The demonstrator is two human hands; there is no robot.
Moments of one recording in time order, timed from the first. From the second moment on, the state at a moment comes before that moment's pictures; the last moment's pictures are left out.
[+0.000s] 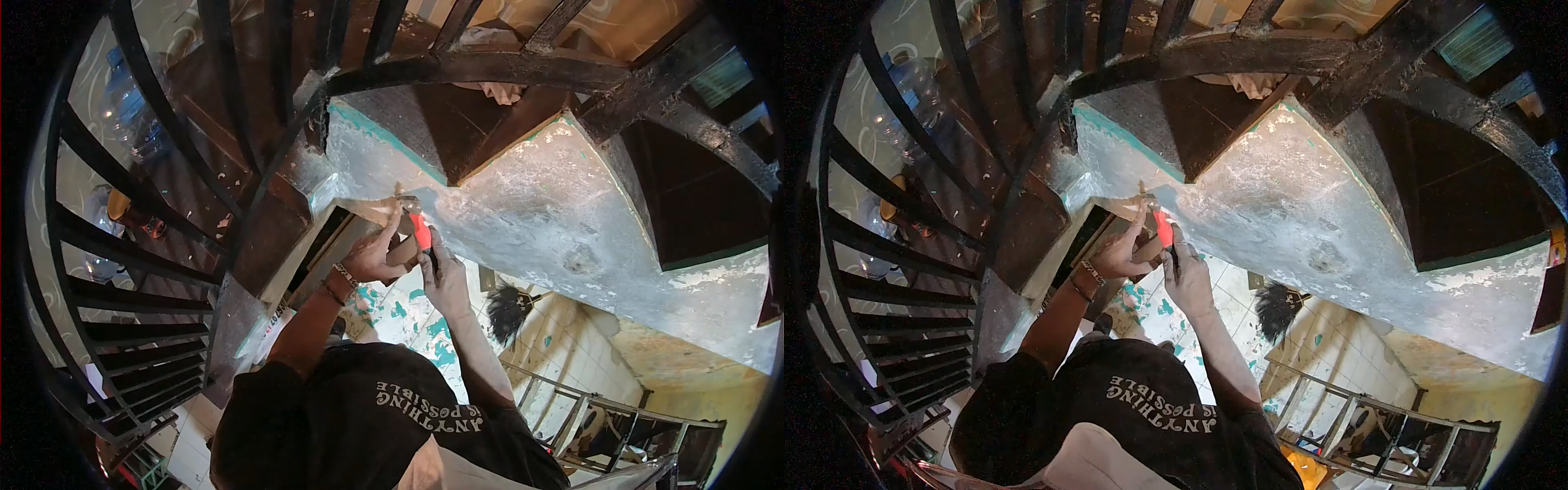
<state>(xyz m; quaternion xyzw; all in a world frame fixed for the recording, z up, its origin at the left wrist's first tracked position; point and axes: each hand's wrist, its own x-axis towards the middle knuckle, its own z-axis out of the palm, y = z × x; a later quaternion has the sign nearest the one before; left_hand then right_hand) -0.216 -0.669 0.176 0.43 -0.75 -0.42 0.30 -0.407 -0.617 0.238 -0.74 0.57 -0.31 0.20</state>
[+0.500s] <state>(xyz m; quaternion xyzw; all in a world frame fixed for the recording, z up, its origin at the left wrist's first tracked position) -0.217 -0.672 0.178 0.45 -0.74 -0.43 0.27 -0.412 -0.621 0.238 -0.76 0.54 -0.32 0.17</state>
